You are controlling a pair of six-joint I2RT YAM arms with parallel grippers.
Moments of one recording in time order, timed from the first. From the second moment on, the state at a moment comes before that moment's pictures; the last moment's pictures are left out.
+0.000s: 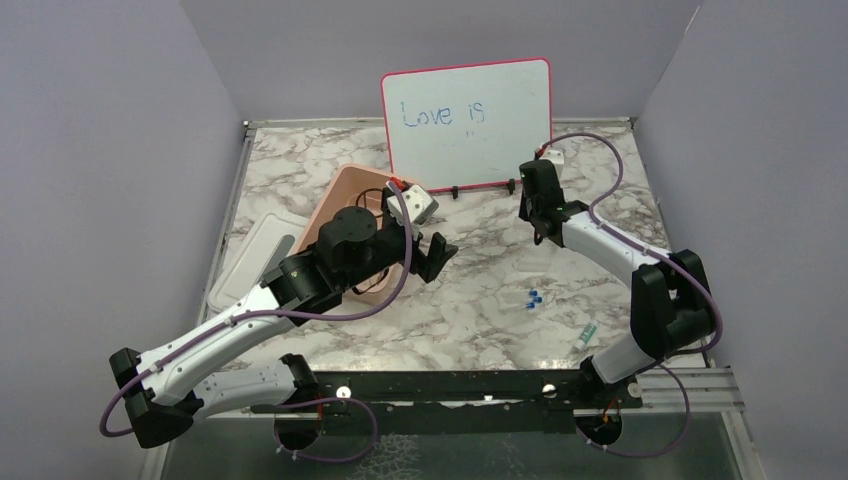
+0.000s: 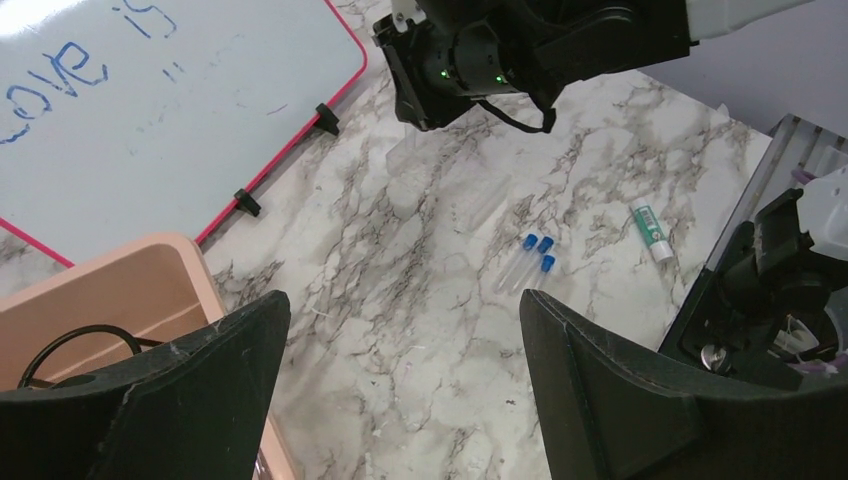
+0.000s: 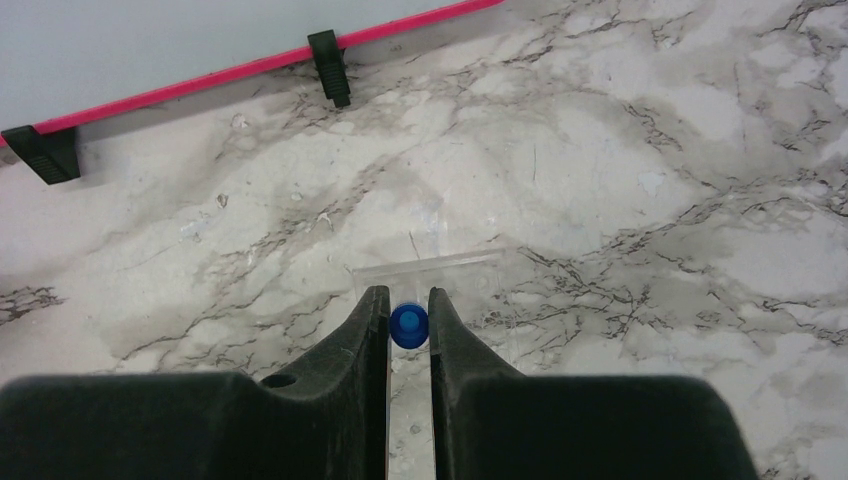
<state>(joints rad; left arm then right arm) -0.97 0.98 1.05 -0.25 -0.05 -0.05 0.39 1.56 1.02 -0.17 0.47 0.32</state>
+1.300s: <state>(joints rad) -0.97 1.00 1.04 -0.28 -0.15 -0.05 0.39 1.56 1.08 -0.25 0.30 0.35</state>
